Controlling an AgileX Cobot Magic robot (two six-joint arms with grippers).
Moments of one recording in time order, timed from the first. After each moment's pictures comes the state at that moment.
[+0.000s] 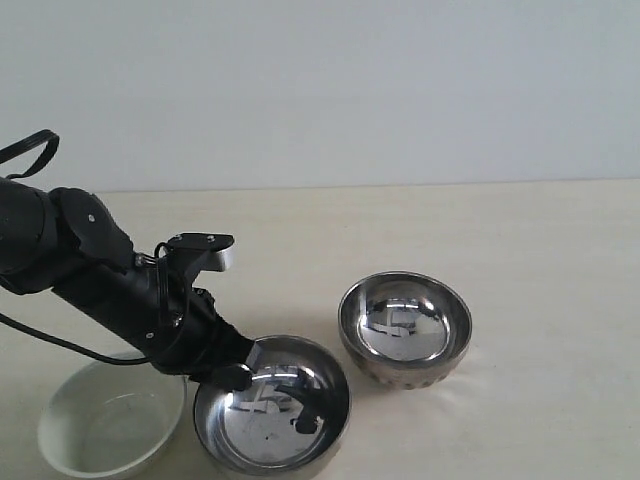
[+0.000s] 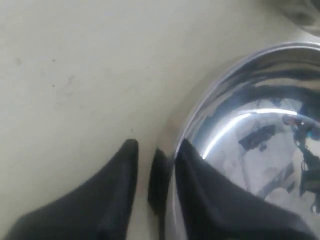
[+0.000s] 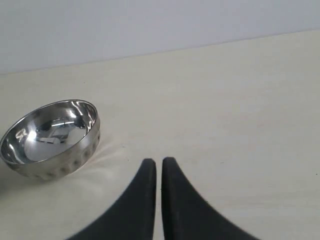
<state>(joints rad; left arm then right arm) -0.43 1.87 -0.98 -0.71 0.51 0.64 0.15 0.00 0.00 -0.03 0.33 0.20</state>
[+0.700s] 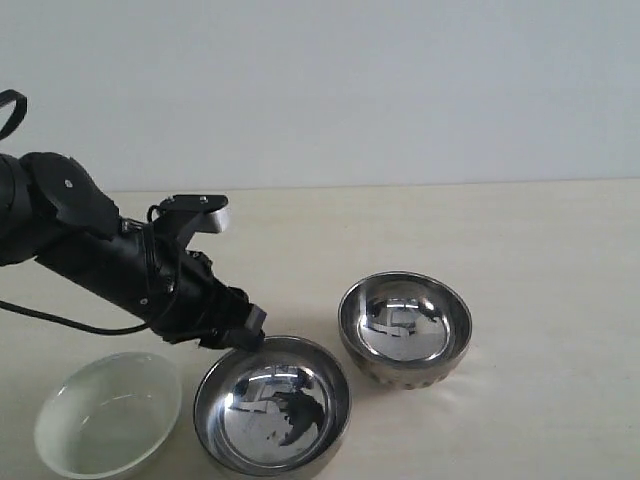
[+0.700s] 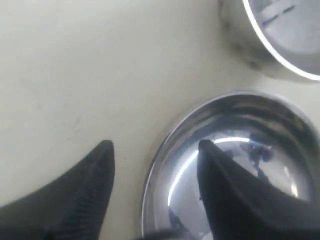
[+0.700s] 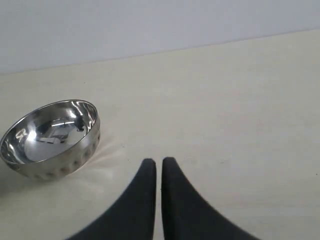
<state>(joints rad) -0.43 1.78 -1.01 -0.70 0.52 0.64 0.15 0.00 0.00 -0.03 0.33 0.20</state>
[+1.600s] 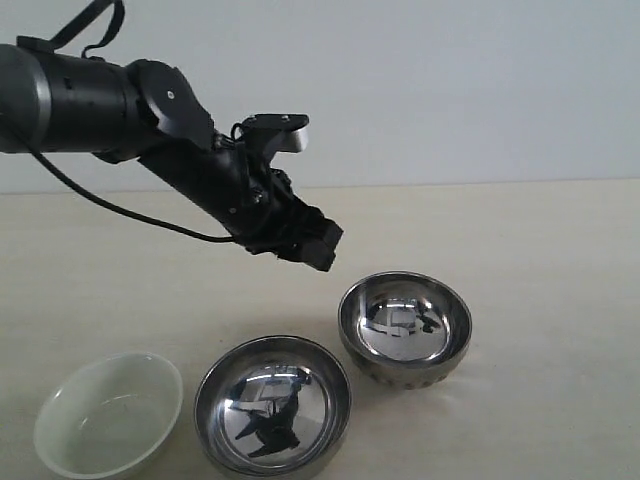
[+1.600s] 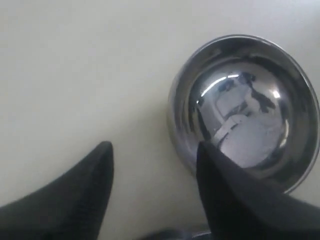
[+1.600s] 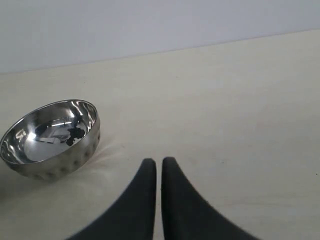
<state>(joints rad) -0.52 1.99 -1.48 -0.51 0.67 0.47 0.15 0.00 0.00 -0.03 0.33 0.20</state>
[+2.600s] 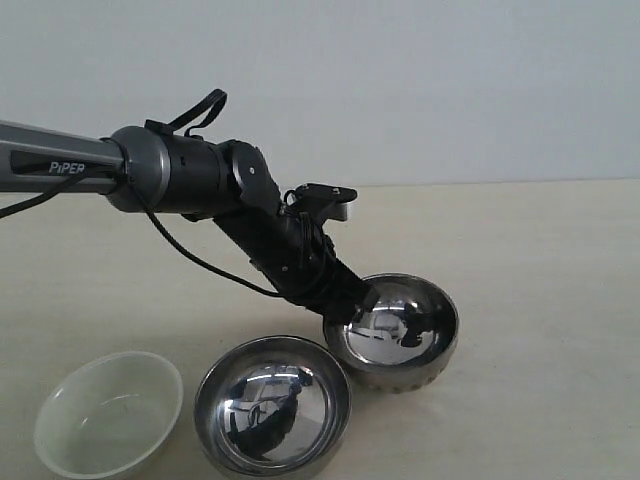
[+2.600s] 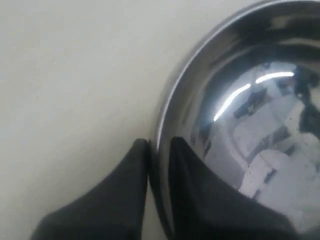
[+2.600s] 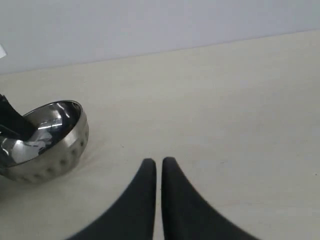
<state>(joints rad) -0.58 2.22 -1.59 -0.51 0.67 0.46 0.15 0.00 0.00 -0.03 0.33 0.20</state>
